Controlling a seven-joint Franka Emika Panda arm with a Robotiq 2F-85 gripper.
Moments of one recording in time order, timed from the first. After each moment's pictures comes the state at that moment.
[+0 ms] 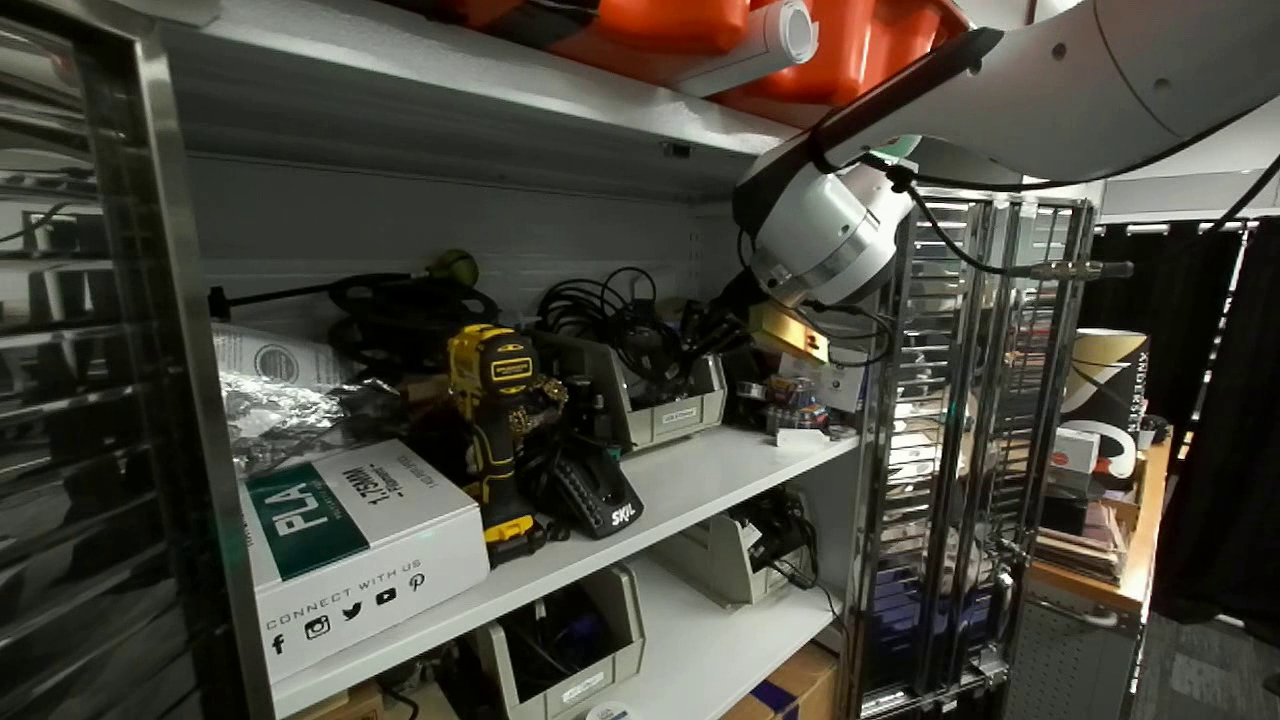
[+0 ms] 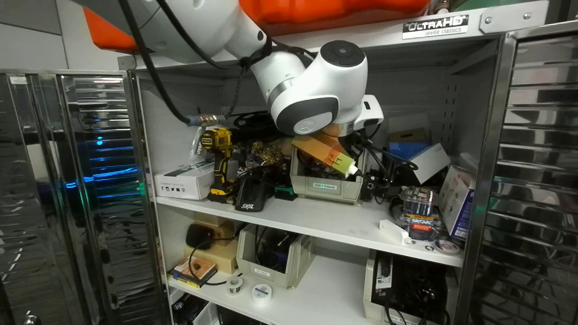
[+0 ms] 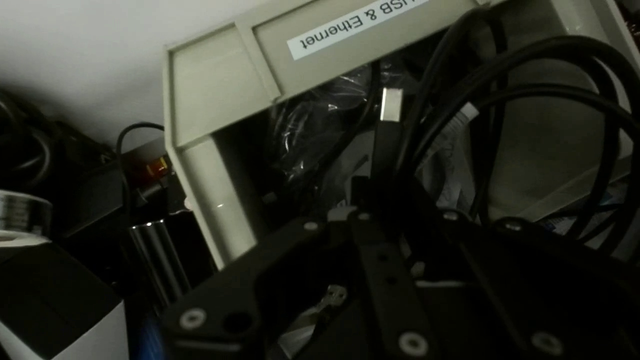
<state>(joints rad) -0.01 0.36 0.01 -1.66 0.82 2.69 -0.57</state>
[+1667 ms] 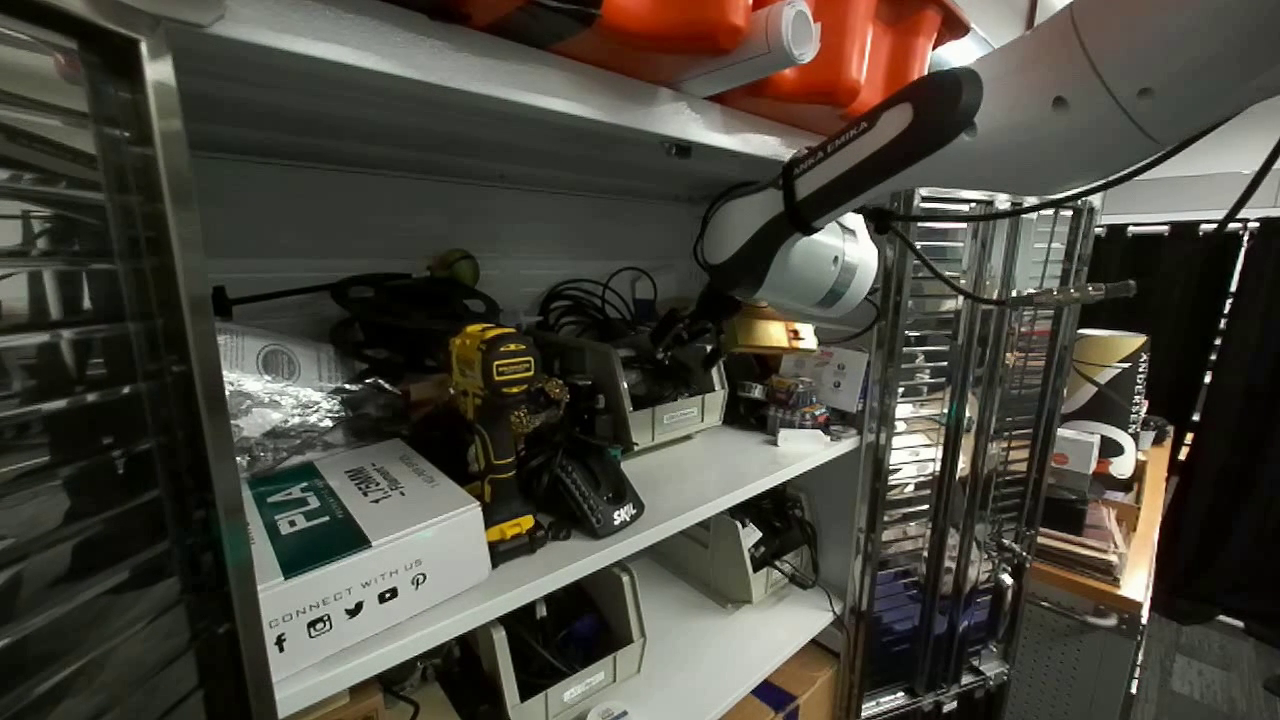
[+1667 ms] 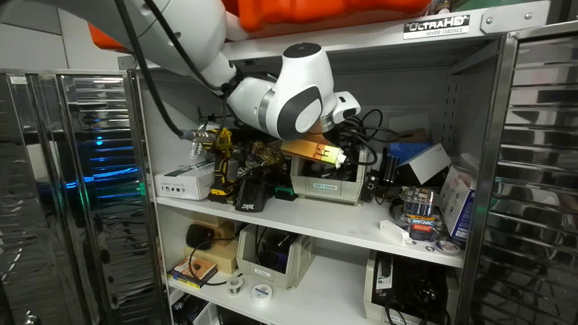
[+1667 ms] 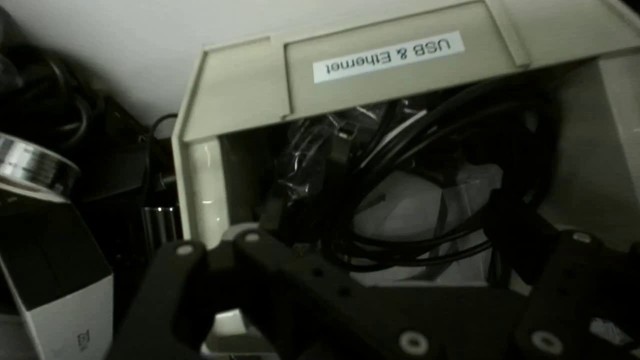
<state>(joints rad) 0.07 0.36 -0.02 -1.69 0.25 2.76 -0.18</state>
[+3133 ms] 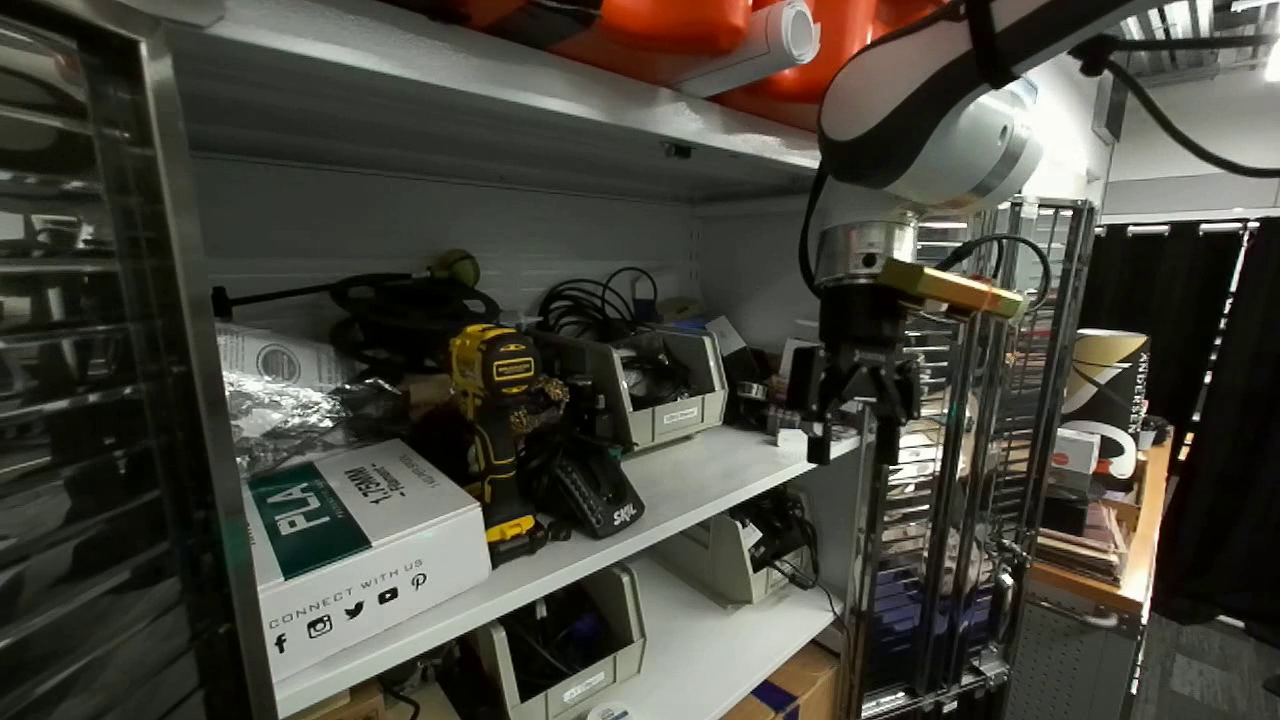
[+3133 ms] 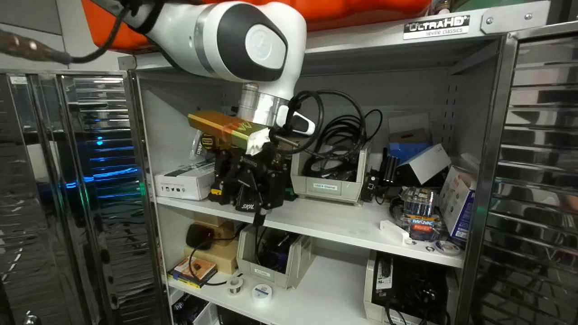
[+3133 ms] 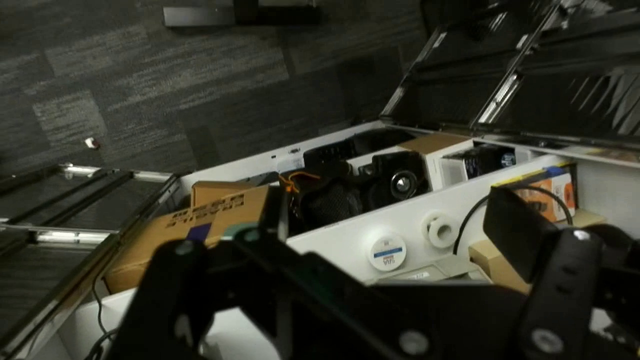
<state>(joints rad) 0.04 -0.09 -0.01 -2.04 0.16 1.77 -0.01</state>
